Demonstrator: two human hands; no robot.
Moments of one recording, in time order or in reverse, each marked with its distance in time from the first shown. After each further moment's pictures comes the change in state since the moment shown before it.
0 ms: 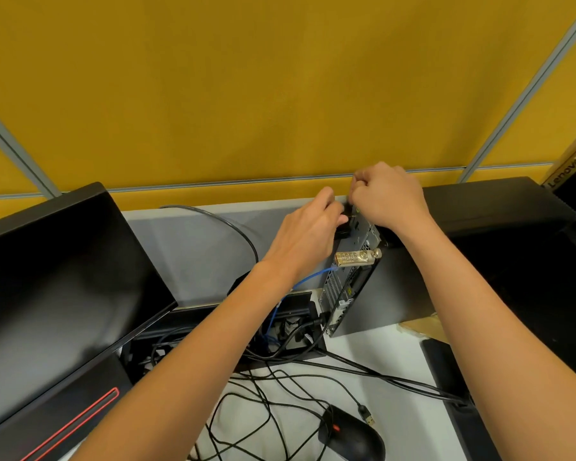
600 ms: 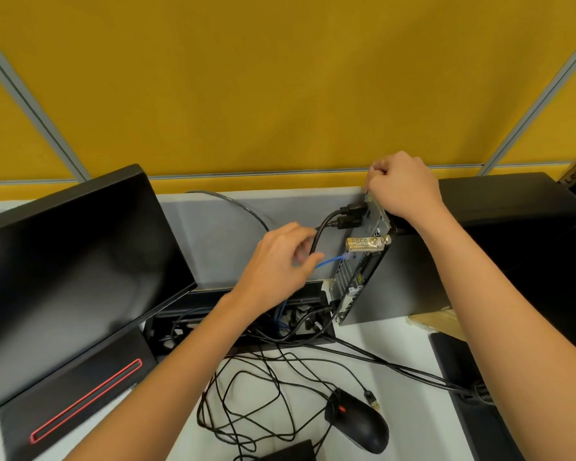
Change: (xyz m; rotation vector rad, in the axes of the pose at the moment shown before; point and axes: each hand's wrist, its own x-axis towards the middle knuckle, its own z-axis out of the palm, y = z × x) left_hand -0.075 -0.009 -0.032 -0.206 -0.082 -0.259; right_hand -0.006 0.001 -0.007 0.102 0.023 0.025
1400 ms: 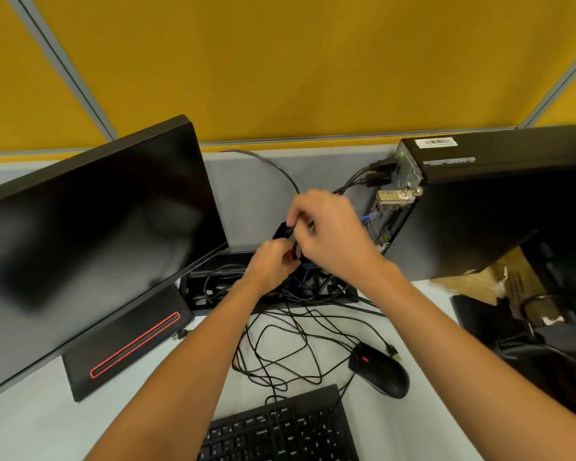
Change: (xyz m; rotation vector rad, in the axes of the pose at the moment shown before) left_hand -0.065 -0.081 0.030 0.048 -0.254 -0.346; right_hand -0.119 -0.081 0.079 0.255 -0.067 -0.484
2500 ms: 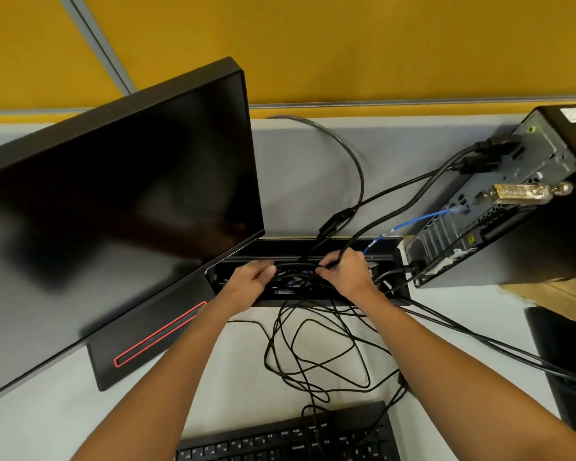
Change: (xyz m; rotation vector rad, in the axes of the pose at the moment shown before) left_hand -0.041 -0.152 0.011 -0.176 -0.167 -0.327; right_hand -0.023 0.109 0.206 0.204 -0.266 0.673
